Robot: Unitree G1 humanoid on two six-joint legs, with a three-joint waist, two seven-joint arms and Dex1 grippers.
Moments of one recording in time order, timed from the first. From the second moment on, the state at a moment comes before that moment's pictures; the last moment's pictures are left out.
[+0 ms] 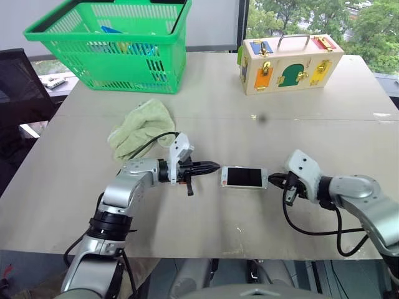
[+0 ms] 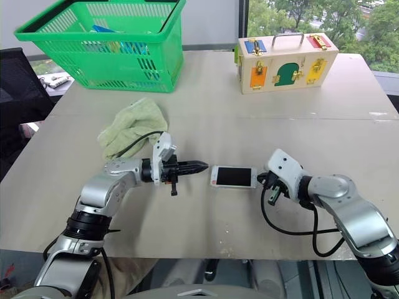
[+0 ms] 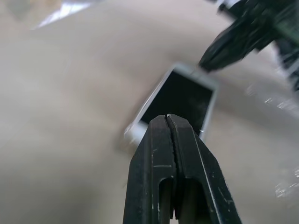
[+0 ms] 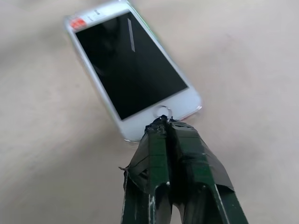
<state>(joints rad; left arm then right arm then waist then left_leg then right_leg) -0.40 0.48 -0.11 -0.05 -0.44 0.56 -1.13 -0.14 -0.73 0.06 -0.63 0.31 0.93 0.73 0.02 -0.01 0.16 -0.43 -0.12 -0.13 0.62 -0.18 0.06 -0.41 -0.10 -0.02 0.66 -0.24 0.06</state>
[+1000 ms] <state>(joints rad) -0.37 0.43 -0.27 -0.01 -0.27 0.45 -1.00 -0.39 -0.74 0.30 -0.41 0.31 1.00 0.70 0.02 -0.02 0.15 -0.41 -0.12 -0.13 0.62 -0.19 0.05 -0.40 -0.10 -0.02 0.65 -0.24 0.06</state>
